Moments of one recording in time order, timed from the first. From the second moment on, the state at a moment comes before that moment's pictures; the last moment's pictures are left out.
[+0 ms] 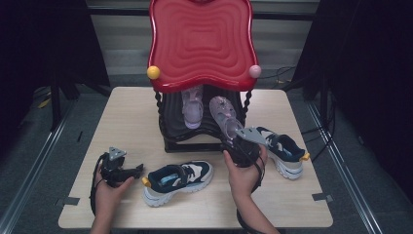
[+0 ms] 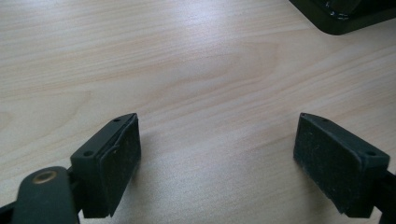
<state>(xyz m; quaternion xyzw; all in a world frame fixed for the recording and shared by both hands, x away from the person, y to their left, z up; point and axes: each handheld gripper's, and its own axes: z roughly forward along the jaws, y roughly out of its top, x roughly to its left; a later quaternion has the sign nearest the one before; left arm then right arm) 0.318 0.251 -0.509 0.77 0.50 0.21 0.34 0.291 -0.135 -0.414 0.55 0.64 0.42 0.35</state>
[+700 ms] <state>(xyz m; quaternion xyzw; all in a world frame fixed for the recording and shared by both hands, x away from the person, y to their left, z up) 0.318 0.250 -0.510 0.77 0.50 0.21 0.34 0.333 -0.111 -0.409 0.58 0.61 0.39 0.38</state>
